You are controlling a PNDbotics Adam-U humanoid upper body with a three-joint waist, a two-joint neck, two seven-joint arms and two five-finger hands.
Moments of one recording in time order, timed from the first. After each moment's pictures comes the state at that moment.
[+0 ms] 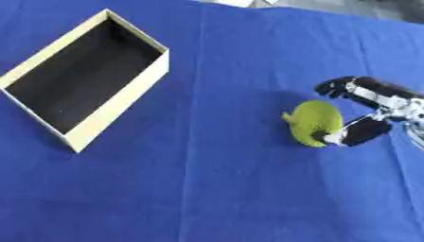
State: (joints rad) left arm -0.55 0.44 0.20 -1.98 0.14 -0.32 0.30; right arm -0.21 -1.07 0.16 -1.76 0.18 0.19 0.32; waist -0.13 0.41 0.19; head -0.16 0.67
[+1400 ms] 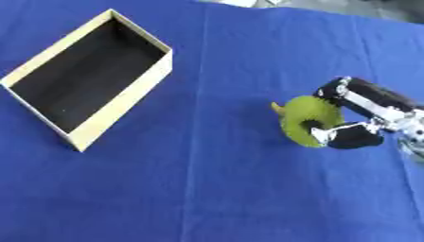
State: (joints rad) left arm -0.55 0.44 0.20 -1.98 0.15 -0.33 0.29; right arm -0.19 -1.06 0.14 -1.97 0.21 0.15 0.12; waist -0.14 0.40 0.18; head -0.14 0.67
